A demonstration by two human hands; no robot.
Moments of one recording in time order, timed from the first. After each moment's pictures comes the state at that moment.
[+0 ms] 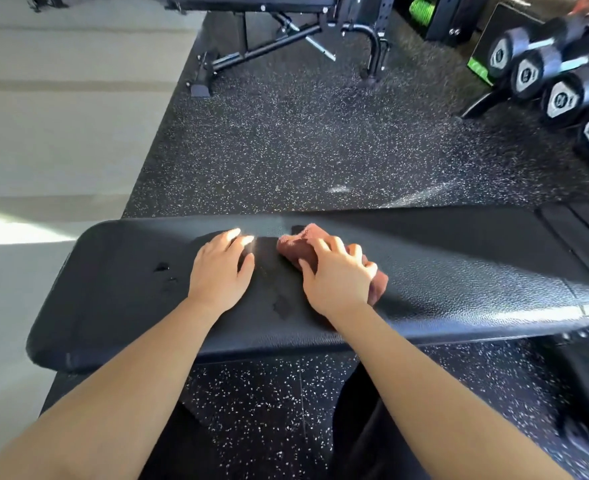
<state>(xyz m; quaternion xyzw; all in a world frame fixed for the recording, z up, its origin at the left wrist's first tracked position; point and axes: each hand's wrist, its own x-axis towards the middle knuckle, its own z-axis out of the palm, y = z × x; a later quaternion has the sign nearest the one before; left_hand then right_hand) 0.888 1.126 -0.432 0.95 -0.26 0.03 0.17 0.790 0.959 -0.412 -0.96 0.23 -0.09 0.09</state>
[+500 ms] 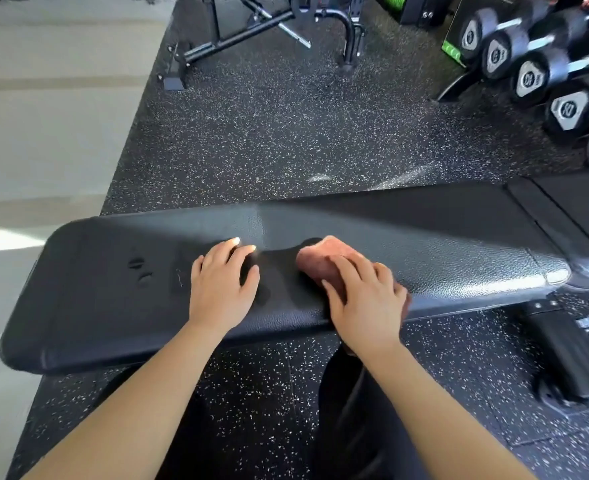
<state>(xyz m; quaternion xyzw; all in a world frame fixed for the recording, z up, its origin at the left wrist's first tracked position) 0.830 1.106 -0.434 0.94 -0.26 0.05 0.20 0.697 0.930 -0.425 -0.95 0.25 -0.20 0.06</state>
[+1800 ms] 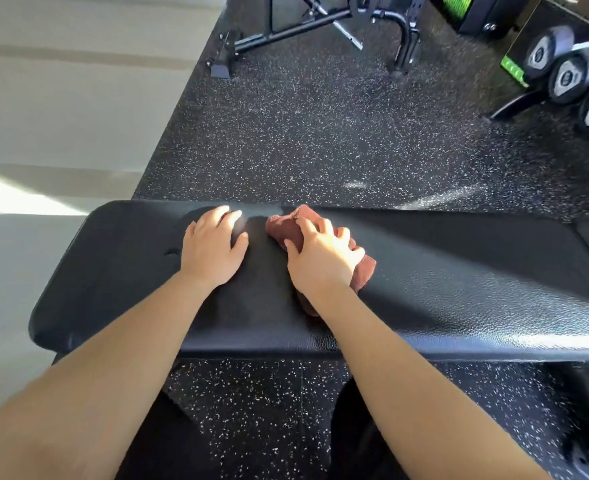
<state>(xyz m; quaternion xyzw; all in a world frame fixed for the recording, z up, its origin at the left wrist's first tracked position) 0.915 1.141 -0.428 0.97 -0.19 0.02 0.15 0.836 0.987 -0.410 -0.97 0.22 -0.05 0.11</state>
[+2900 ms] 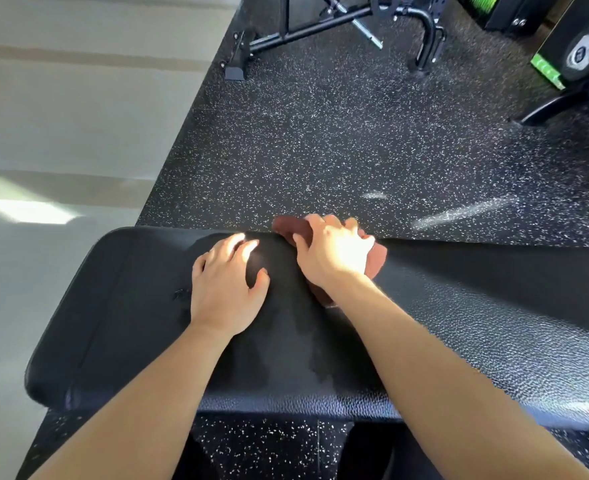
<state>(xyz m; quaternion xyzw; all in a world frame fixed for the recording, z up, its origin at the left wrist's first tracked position) 0.924 1.140 -0.441 0.97 -0.16 0.06 0.17 0.921 0.972 -0.410 -0.98 0.18 -0.04 0.11</state>
